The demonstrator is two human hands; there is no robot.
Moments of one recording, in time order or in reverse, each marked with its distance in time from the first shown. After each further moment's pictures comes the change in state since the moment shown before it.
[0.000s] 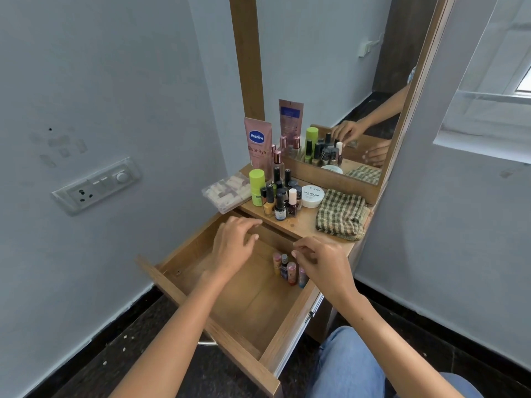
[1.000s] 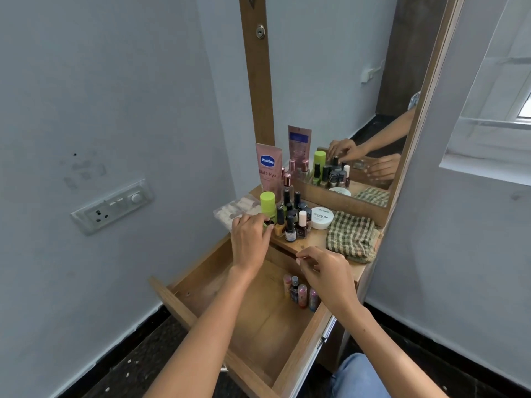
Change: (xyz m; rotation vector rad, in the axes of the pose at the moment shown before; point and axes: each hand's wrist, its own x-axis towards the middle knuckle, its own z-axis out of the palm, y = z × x) left_hand 0.045 0.014 0.010 0.130 0.347 0.016; right_hand 0.021 -0.016 0.004 -0.040 0.086 -0.046
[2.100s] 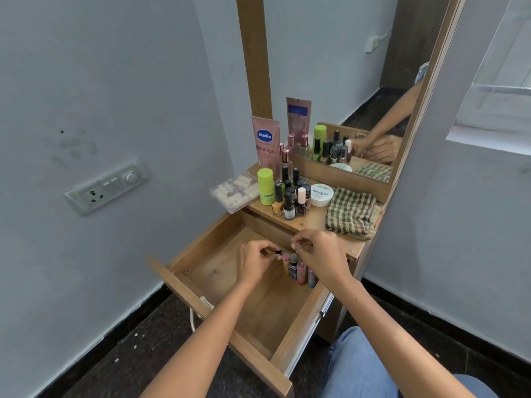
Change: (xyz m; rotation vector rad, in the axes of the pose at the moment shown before) left_hand -0.074 -0.013 0.023 -0.321 -0.447 -0.335; right_hand 0.005 0.004 0.010 0.016 -0.171 0.141
